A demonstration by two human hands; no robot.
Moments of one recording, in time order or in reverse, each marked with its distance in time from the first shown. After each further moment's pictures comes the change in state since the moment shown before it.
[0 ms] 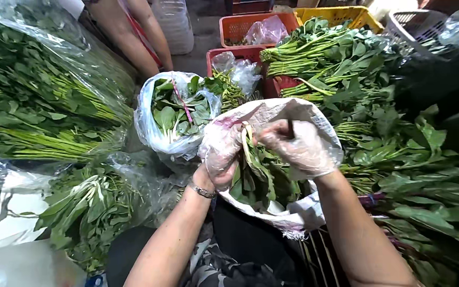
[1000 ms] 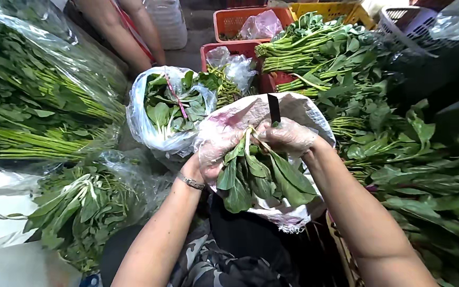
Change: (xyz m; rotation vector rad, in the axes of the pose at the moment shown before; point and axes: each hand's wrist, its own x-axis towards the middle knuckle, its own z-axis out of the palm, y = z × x) left_hand -0.006 0.025 0.002 0.138 0.031 -0.284; right_hand 0.030 0.036 -0.005 0.503 -0.495 0.440
